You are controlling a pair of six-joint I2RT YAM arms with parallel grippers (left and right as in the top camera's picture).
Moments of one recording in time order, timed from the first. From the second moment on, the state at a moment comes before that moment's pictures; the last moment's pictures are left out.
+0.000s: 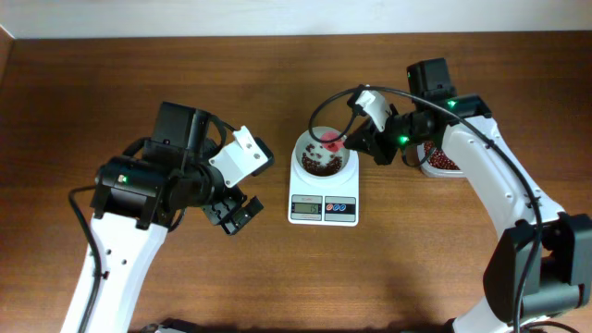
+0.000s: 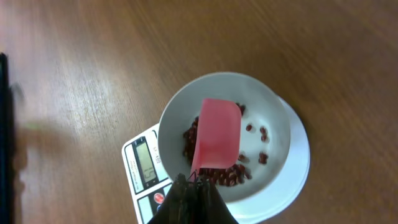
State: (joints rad) left arm -0.25 1.28 1.42 -1.29 0.28 0.61; right arm 0.19 1.78 1.42 -0.80 -0.76 -0.65
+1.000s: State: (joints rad) left arm -0.25 1.28 1.42 -1.29 0.28 0.61; right arm 0.21 1.78 1.42 -0.77 -0.66 -0.63
